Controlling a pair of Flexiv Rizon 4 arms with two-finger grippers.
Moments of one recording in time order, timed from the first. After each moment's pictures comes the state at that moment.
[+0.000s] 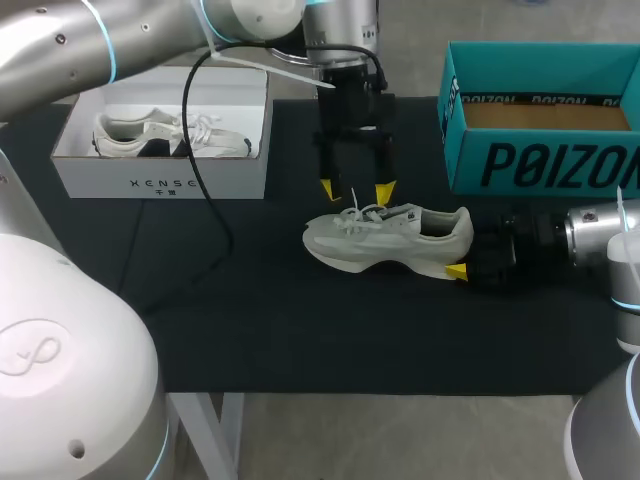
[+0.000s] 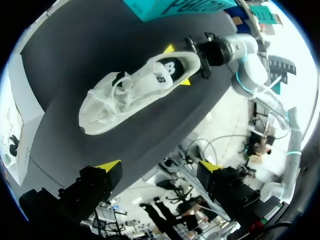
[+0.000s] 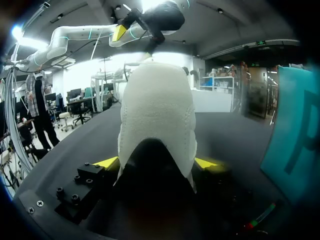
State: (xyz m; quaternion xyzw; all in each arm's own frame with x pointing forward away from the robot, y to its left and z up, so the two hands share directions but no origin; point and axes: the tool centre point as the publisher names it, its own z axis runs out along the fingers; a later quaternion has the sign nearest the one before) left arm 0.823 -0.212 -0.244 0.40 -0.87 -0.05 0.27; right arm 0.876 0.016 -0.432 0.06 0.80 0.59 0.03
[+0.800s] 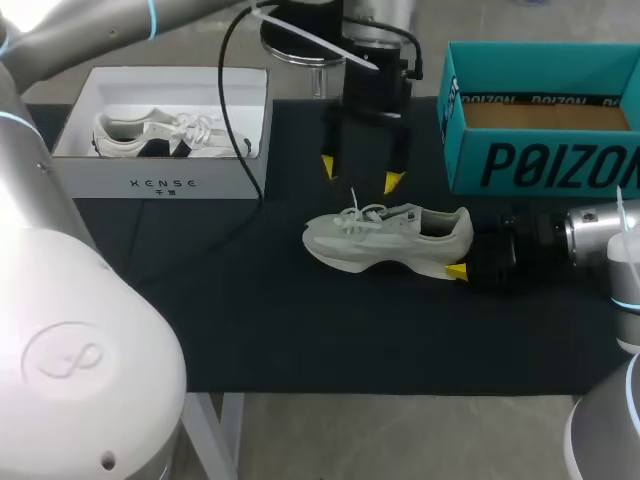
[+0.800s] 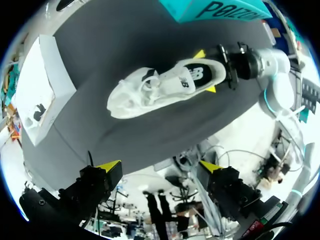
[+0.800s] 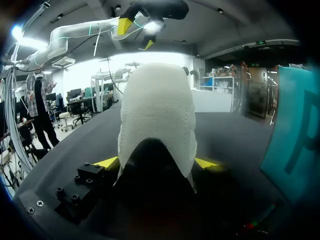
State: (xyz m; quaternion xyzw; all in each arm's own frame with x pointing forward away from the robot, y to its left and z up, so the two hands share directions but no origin) left arm 0.833 -0.218 -0.219 0.49 -0.84 -0.17 0.15; right arm 0.876 0.016 -0.432 0.06 0.80 0.59 0.03
